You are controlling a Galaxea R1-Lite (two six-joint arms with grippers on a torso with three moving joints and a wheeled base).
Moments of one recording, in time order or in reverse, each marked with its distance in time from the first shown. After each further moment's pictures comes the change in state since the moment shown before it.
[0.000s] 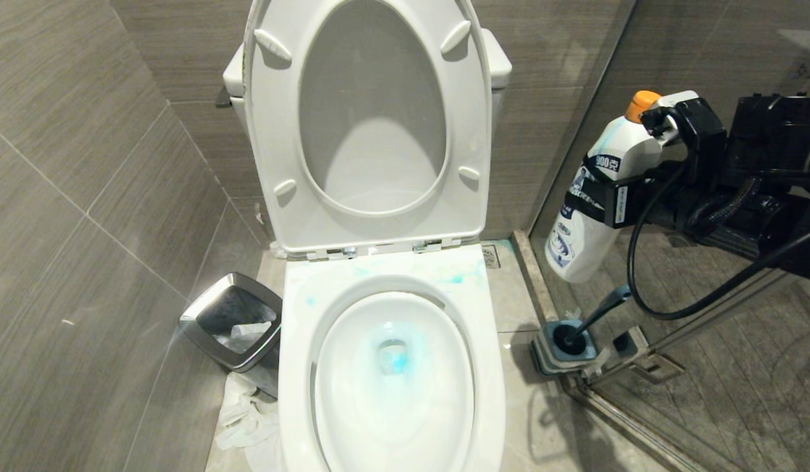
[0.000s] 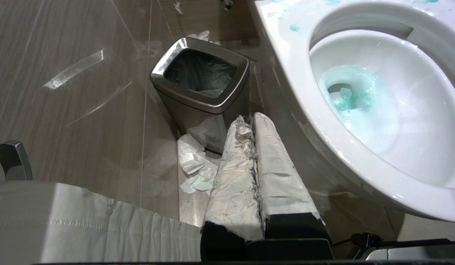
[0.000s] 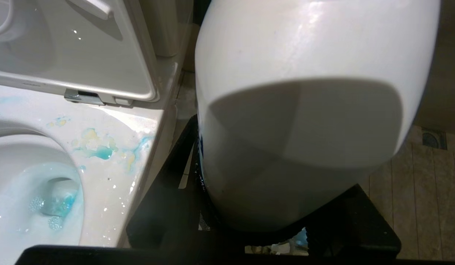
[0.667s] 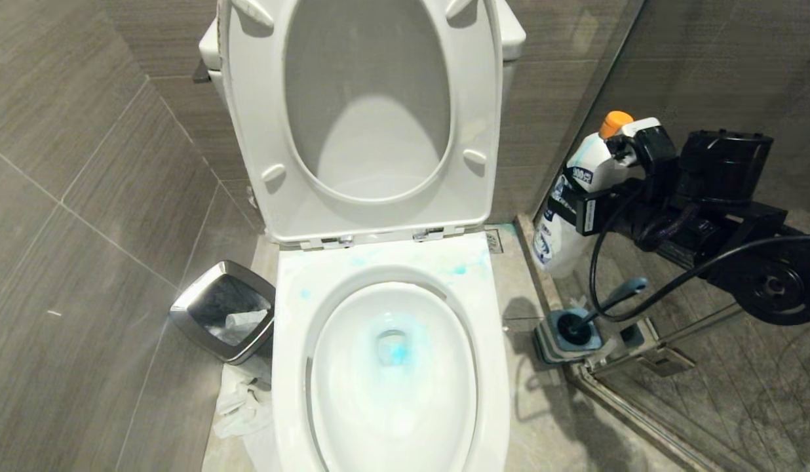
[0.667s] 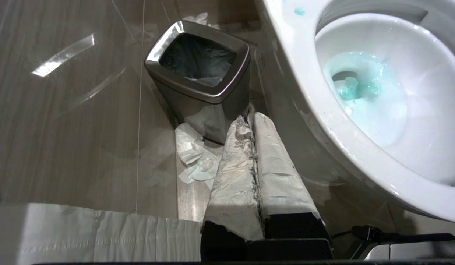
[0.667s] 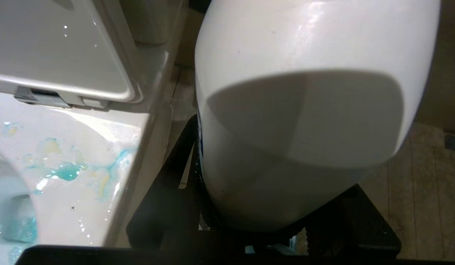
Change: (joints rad) left arm 0.000 0.000 0.000 0.001 0.001 -0.003; right arm -0.005 0.141 0.034 -0.240 0.003 -0.022
